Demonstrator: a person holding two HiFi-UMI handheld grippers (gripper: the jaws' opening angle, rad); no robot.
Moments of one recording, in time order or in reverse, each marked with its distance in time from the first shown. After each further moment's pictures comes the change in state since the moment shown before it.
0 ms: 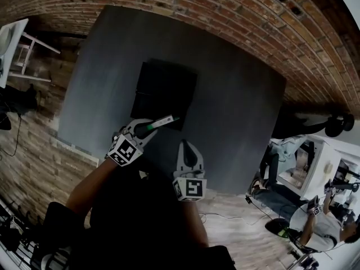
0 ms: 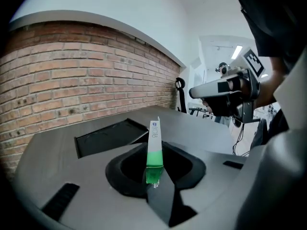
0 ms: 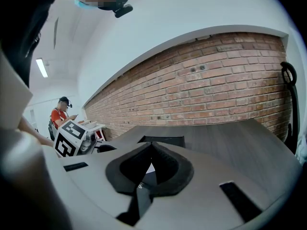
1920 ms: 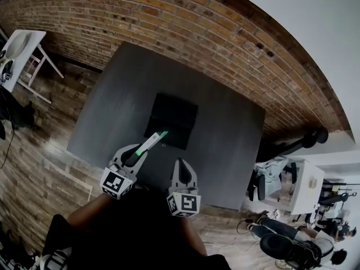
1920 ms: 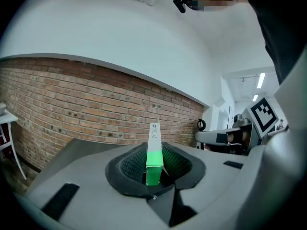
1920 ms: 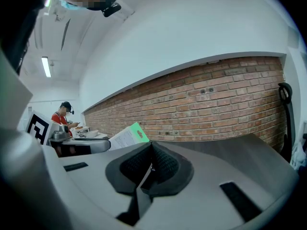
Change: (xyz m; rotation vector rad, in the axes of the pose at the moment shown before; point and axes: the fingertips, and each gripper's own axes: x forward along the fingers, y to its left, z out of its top) left arm -0.203 0.002 0.088 -0.235 -0.392 0.291; right arm -0.046 0.112 0.078 -0.027 -0.139 -0.040
